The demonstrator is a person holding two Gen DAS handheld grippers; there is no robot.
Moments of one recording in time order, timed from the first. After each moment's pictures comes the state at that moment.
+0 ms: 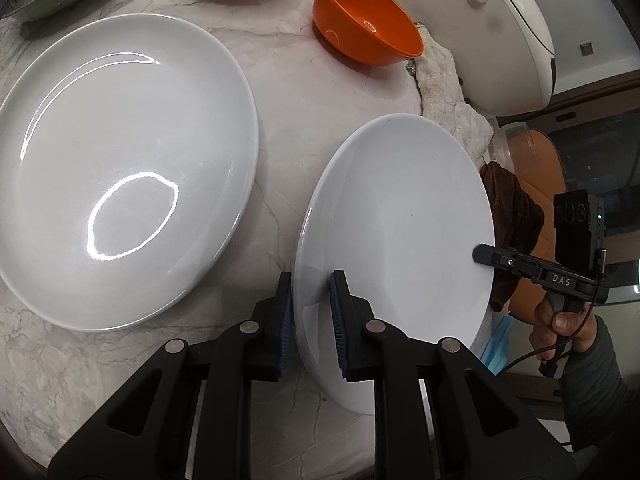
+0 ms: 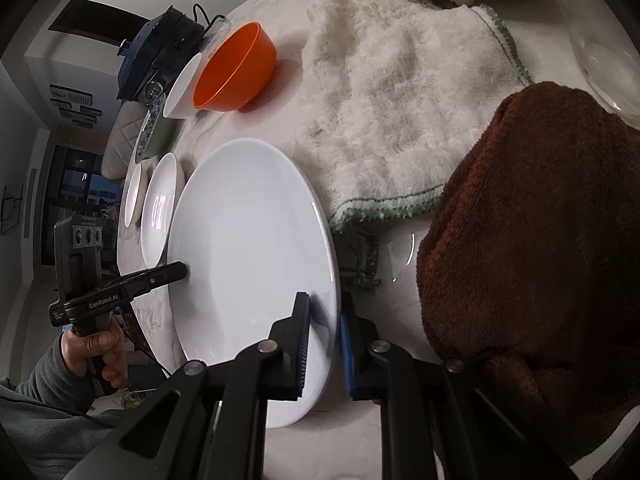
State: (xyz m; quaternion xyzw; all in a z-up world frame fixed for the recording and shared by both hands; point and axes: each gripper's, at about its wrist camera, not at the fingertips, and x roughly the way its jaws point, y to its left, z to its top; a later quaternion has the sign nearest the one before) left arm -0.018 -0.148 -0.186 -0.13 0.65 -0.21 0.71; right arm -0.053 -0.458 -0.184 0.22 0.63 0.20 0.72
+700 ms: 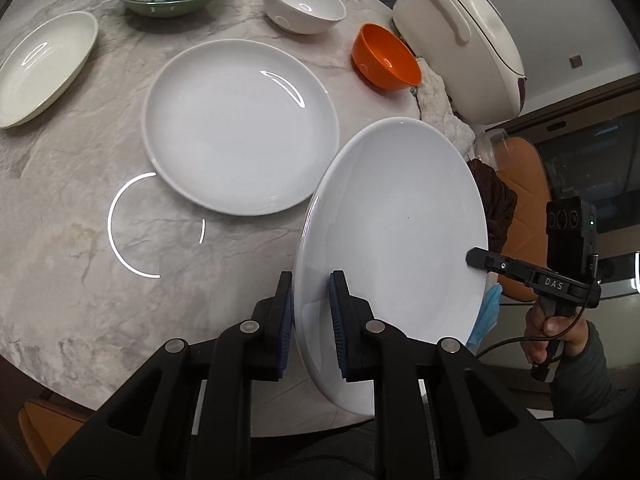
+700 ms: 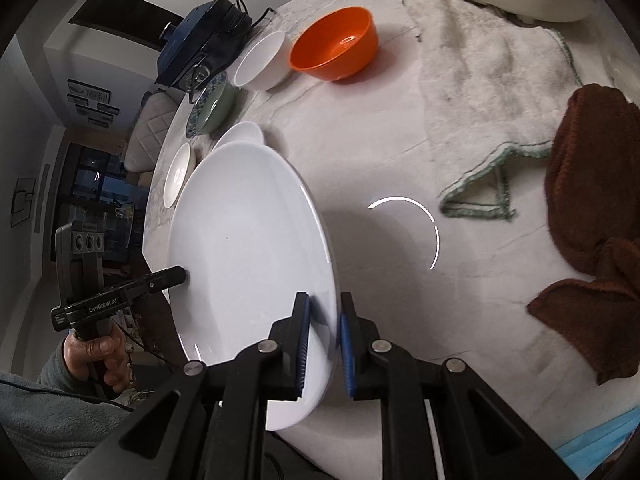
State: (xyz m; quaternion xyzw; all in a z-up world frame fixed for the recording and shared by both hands) left arm -0.085 -0.034 -0.112 -0.14 0.64 -0.20 0.73; right arm -0.097 -0.365 -0.139 0.23 0.61 0.22 0.73
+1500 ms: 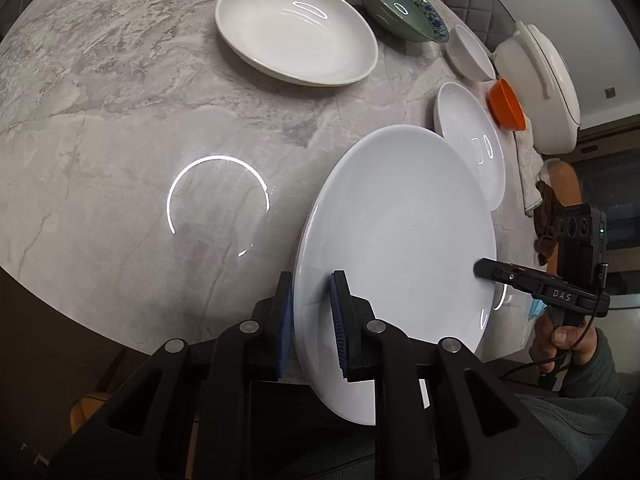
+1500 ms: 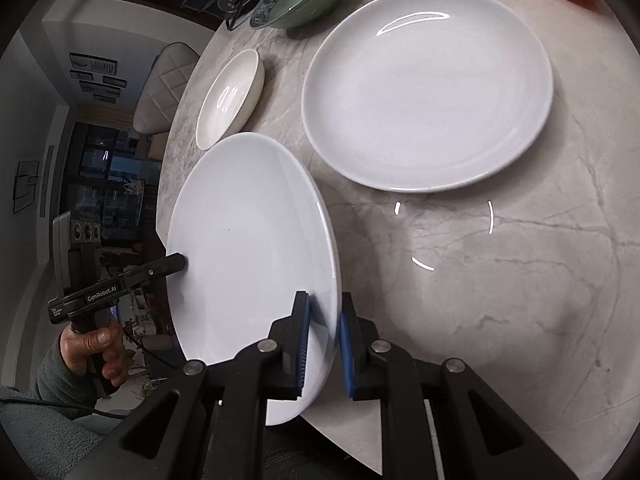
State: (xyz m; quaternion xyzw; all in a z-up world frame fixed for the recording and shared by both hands) left arm -0.086 0.243 -0.148 -0.13 0.66 -0.14 0.72; right arm -0.073 -0.116 -0.186 0.23 0.64 0.25 0.69
